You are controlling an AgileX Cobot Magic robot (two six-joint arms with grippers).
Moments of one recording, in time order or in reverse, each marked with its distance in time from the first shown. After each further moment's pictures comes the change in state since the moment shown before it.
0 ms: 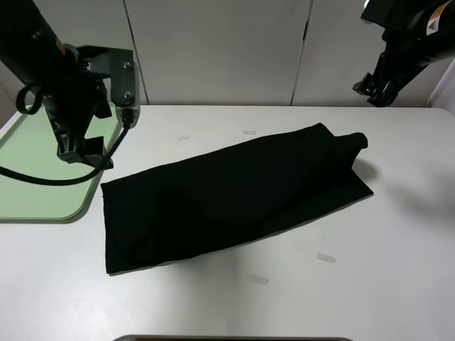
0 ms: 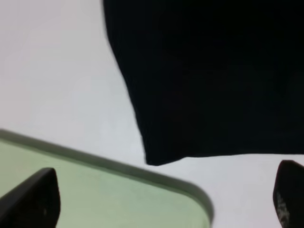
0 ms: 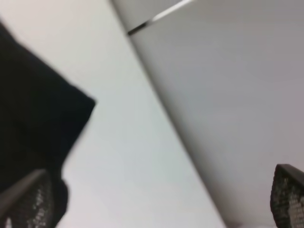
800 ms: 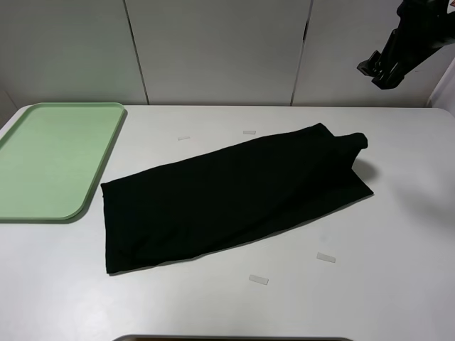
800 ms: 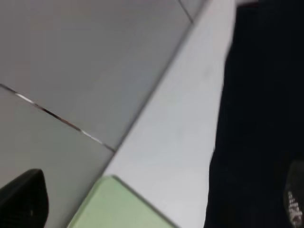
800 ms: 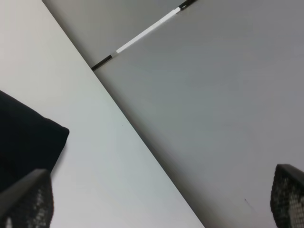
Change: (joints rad) left arm -0.086 -0.867 0.000 -0.067 0.064 -0.291; right arm 0.000 -0.055 -0.001 0.013 -0.016 0.065
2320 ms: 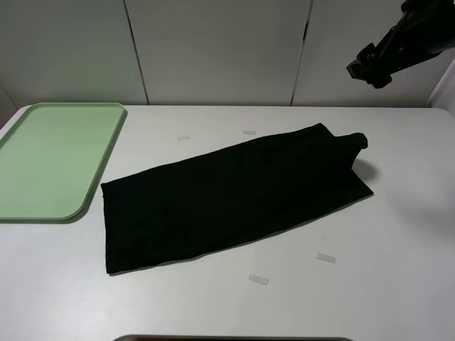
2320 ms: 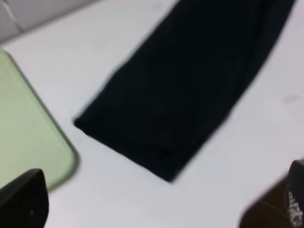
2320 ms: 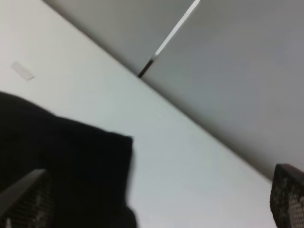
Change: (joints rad) left arm 0.000 -0.689 0.596 -0.054 0.178 -0.472; right arm 0.000 -0.029 0.000 0.341 0.106 0.015
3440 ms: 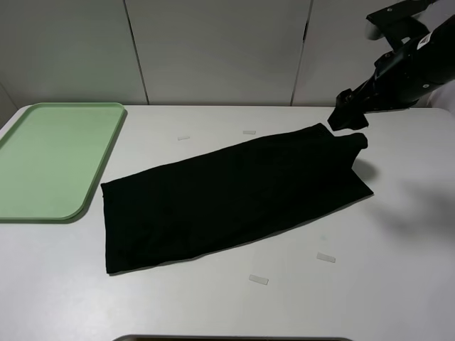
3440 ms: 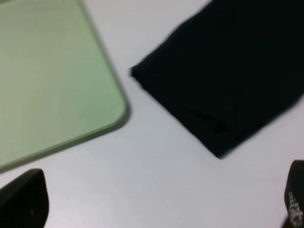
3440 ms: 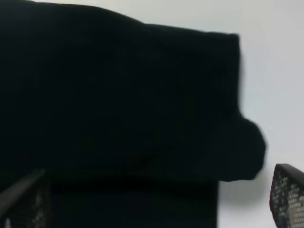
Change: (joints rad) left arm 0.389 -0.001 0.023 -0.013 0.038 0.045; right arm 0.000 0.123 0.000 0.205 0.220 0.072
